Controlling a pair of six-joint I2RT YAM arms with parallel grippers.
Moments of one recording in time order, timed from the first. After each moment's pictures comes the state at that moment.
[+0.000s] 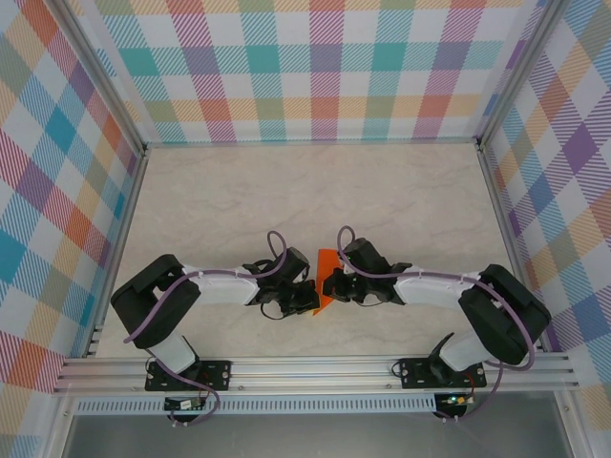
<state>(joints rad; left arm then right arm) -0.88 1.64 0.71 -0.09 0.38 -1.07 0.77 1.46 0.58 -0.01 -0.40 0.98</state>
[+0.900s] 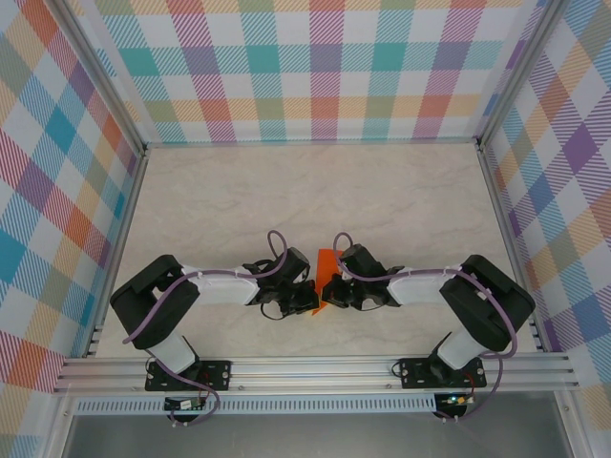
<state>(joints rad) -0.88 1.63 0.71 -0.11 0.36 -1.05 0.79 1.56 0.55 0.07 -0.41 1.02</state>
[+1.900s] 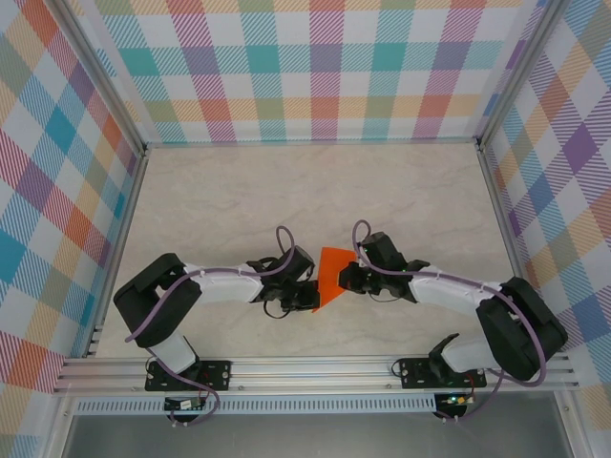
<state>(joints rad) -0.88 1.65 0.77 -0.17 0.30 -0.87 0.66 1.37 0.56 -0.10 -0.35 0.81</state>
